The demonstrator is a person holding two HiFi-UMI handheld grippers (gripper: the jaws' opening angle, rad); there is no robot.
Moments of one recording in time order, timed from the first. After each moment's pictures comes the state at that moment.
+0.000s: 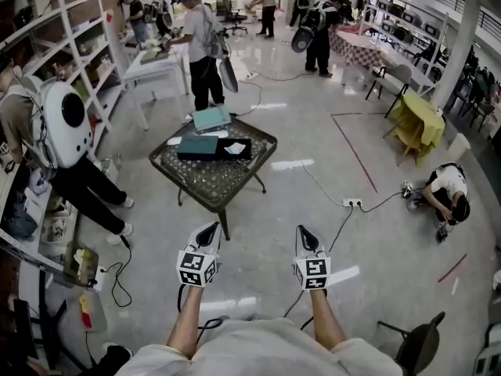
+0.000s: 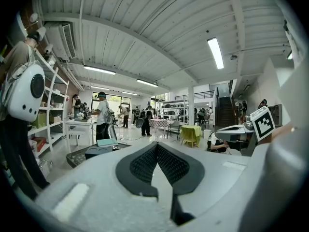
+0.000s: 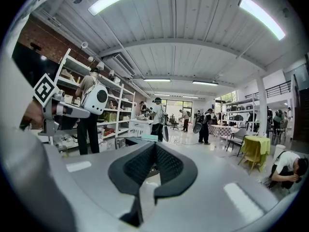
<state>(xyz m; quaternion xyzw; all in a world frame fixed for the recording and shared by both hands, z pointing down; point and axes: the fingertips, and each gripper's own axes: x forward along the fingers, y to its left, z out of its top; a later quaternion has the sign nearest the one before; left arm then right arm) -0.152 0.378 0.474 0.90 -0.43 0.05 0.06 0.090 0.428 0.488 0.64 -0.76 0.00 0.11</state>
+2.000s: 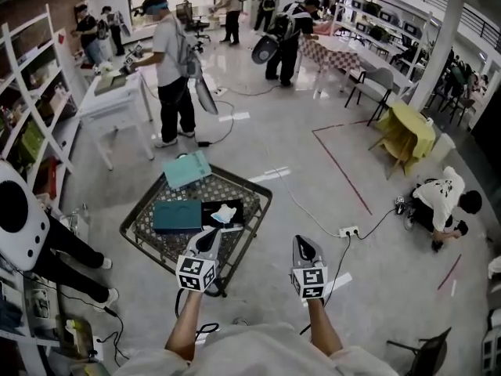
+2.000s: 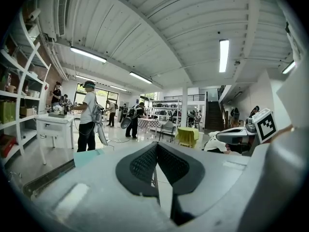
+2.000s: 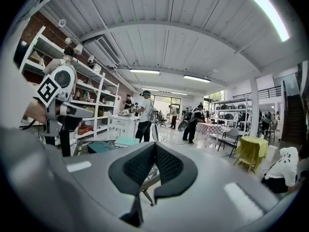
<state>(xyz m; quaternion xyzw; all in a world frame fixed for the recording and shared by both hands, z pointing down) -0.094 -0.038 0.498 0.94 -0.34 0.04 0.08 0.125 0.061 0.505 0.70 -0.70 0.01 0.12</state>
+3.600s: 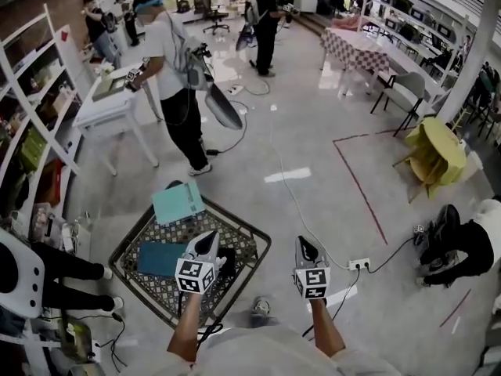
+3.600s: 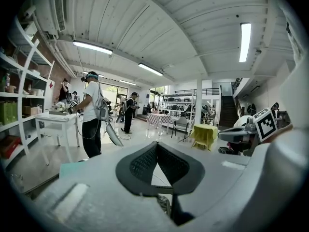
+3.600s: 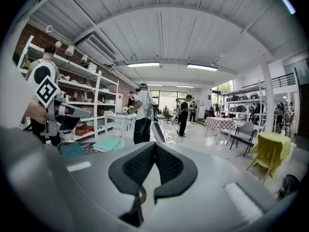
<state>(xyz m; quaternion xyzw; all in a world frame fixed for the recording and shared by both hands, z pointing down) 0.036 -0.272 0.517 0.91 -0.40 0.08 0.10 0.280 -0.194 0.528 0.66 -0.74 0.05 0.13</state>
